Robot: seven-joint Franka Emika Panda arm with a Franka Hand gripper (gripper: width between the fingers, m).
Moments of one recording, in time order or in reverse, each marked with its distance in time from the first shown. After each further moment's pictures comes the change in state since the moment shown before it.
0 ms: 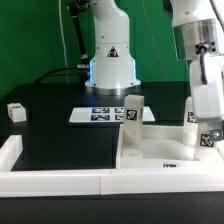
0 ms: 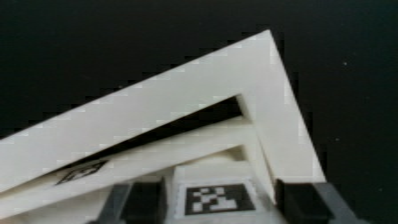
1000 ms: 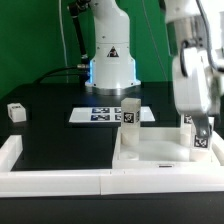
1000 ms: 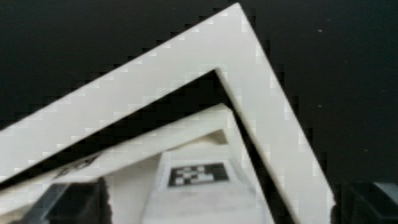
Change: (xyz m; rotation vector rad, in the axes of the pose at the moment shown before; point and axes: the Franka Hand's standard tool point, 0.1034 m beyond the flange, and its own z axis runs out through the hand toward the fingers) arm 0.024 -0.005 -0.034 0.062 -0.021 0.081
